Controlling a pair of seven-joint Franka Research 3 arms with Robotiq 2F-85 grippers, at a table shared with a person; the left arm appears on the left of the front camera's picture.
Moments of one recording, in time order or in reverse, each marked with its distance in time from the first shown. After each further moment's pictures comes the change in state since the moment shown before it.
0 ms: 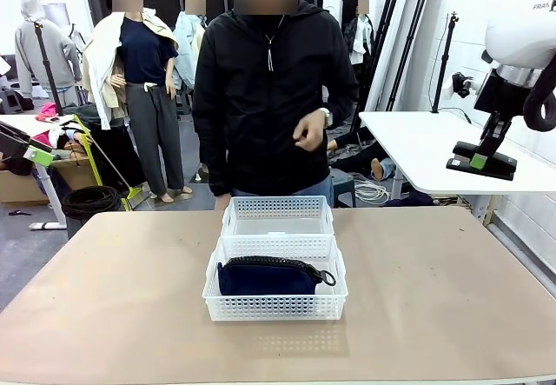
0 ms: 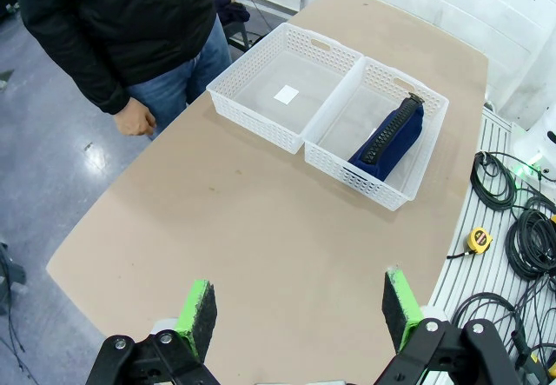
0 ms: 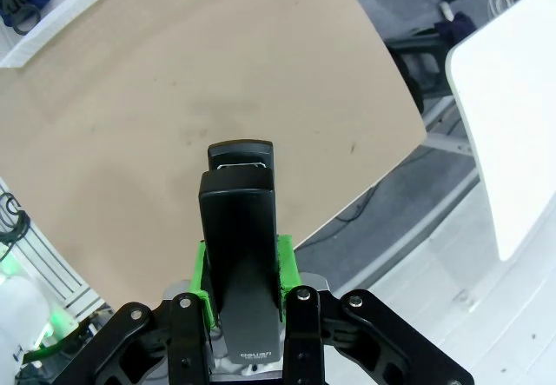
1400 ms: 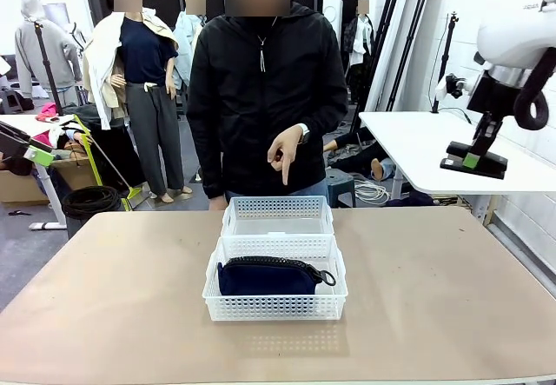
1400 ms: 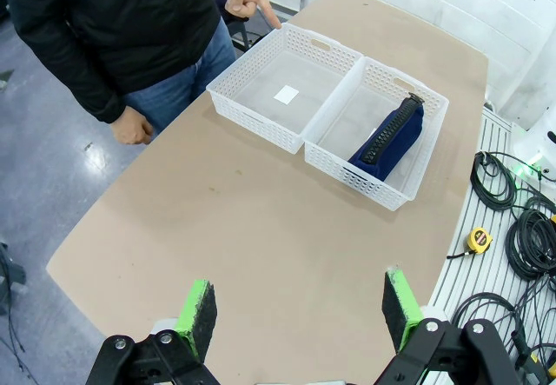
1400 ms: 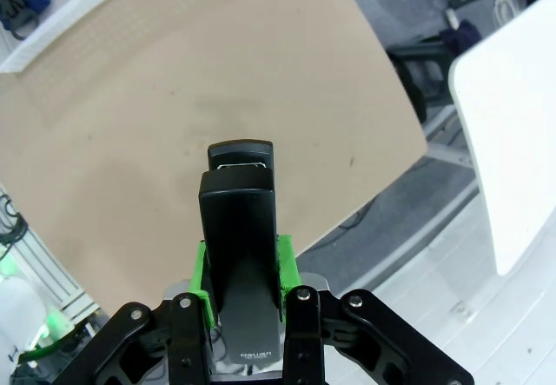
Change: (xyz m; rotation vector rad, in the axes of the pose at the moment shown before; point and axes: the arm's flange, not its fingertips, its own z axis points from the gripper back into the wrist) left arm 0.000 0.000 0.000 0.000 0.000 0.000; right arm 0.015 -0.013 -0.011 0.021 -0.007 0.027
